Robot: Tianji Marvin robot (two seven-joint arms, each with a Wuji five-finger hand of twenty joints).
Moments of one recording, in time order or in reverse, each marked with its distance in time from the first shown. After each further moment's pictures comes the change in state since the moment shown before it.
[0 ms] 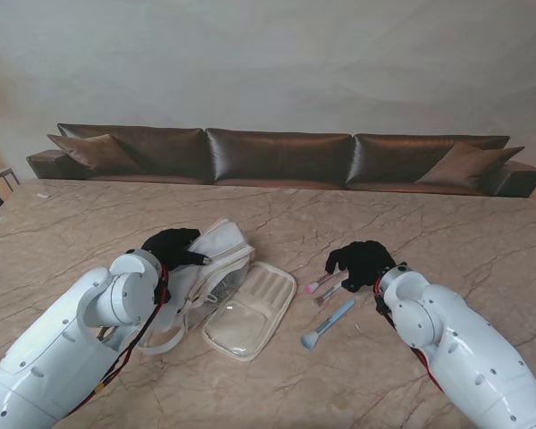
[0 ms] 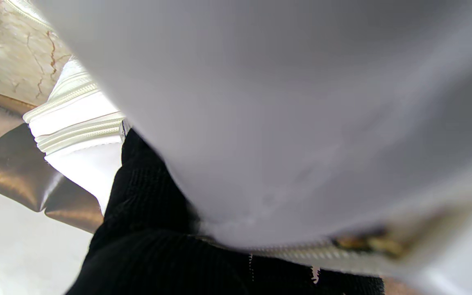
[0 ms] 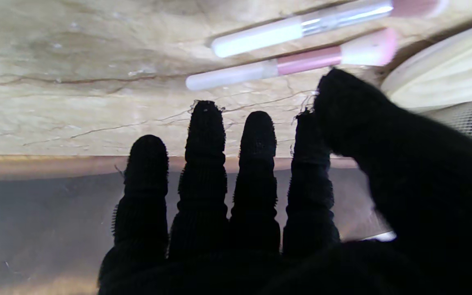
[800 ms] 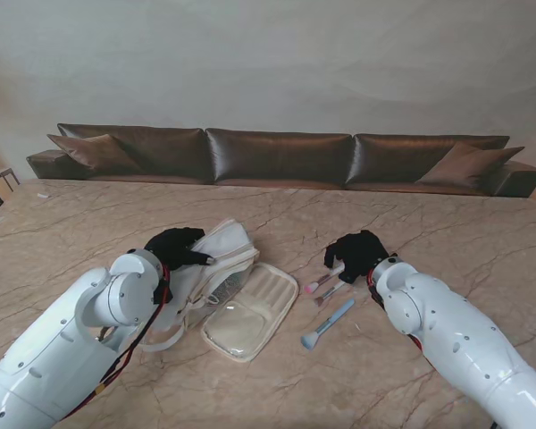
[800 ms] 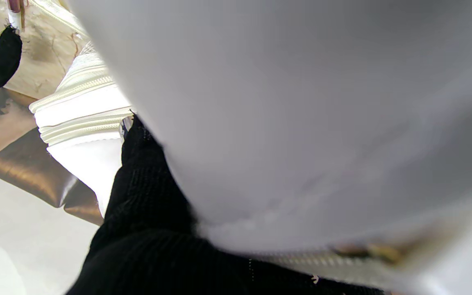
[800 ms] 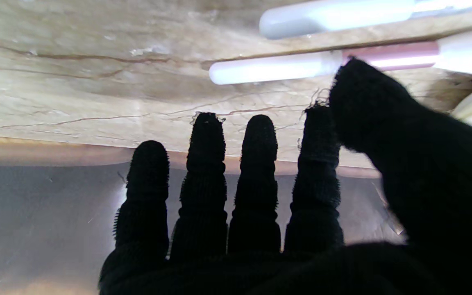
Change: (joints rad) left arm 0.006 -0.001 -0.010 -0.009 -0.022 -0.043 -0.006; right arm 0.227 -0.018 -0.247 0.304 0.036 -0.009 -0.202; left_hand 0.009 0.000 -0.010 0.000 0.000 -0.005 0.000 0.001 0.000 -0.003 0.000 0.000 0.000 -0.002 -0.007 0.010 -0.004 -0.001 0.000 0.008; right_hand -0.042 -0.047 0.004 -0.040 0.060 -0.063 0.045 -0.009 -0.053 -0.012 0.058 0.067 -0.126 -0.010 0.109 0.039 -0.056 -0.010 -0.035 0.011
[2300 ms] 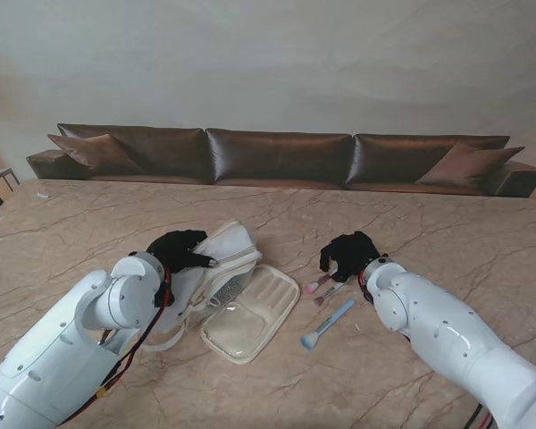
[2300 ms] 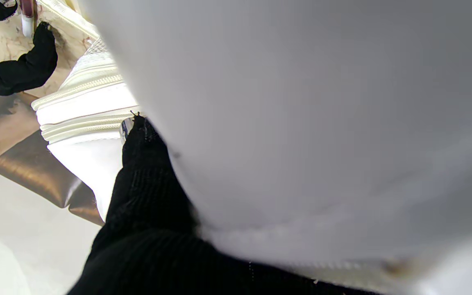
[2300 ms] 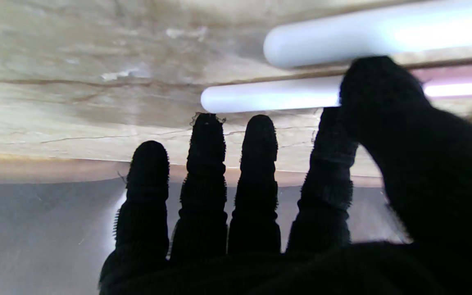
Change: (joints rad) left arm 0.013 0.000 -0.001 -0.014 -0.017 0.003 -0.001; right arm 0.141 -0.061 -0.214 0.226 0.123 0.014 -0.125; left_hand 0.003 0.012 -0.011 0.000 -0.013 -0.011 0.000 0.010 0.000 -0.001 0.000 0.008 0.000 -0.001 -0.007 0.002 -0.004 -0.001 -0.008 0.002; right_hand 0.003 -0.003 -0.024 -0.166 0.066 -0.113 0.159 -0.173 -0.009 0.000 0.039 0.010 -0.015 -0.001 0.053 0.014 -0.004 0.000 0.019 0.000
